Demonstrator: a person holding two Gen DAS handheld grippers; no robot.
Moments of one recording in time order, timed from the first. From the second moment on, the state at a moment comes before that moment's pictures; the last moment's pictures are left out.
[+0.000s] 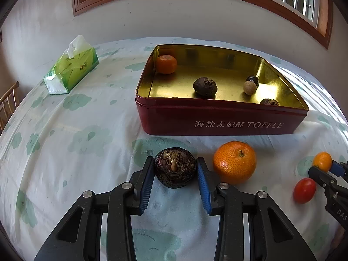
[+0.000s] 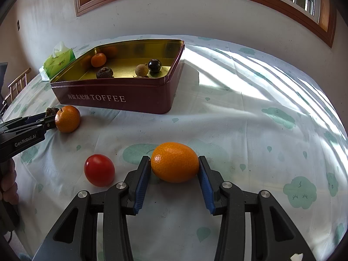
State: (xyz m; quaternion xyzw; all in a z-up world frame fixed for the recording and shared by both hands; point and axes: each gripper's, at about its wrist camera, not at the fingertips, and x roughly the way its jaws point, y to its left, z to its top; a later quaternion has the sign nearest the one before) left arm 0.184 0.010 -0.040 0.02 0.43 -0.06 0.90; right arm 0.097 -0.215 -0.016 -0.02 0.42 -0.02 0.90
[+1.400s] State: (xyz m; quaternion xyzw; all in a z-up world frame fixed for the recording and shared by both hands) left arm 0.175 0.015 -0.035 0.00 0.43 -0.06 0.90; right arm 0.103 -0.211 -0.001 -0.02 0.43 -0.01 0.90
